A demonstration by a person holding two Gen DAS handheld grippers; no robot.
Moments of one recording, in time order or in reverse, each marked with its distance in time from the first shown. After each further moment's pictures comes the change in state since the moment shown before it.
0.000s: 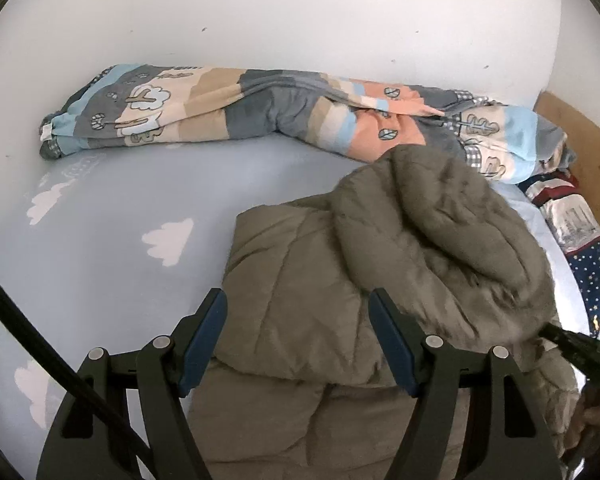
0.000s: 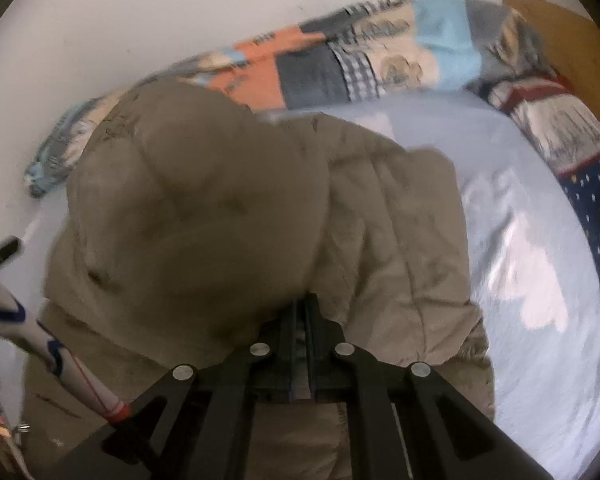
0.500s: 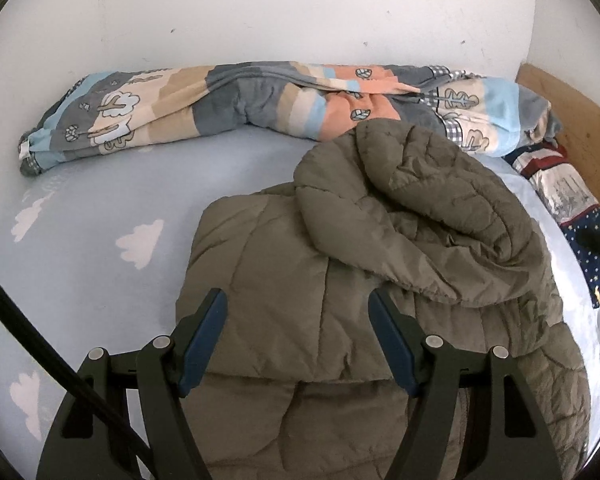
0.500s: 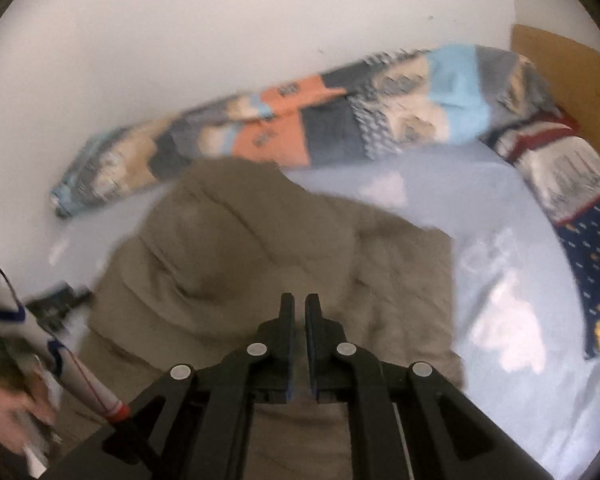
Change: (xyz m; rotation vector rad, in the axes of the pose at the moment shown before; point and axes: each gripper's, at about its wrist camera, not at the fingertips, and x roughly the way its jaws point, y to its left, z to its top) left arm 0.017 -0.031 -0.006 0.090 0.034 -0.014; right arm -0.071 0.028 0.062 -0.028 -0.130 0.096
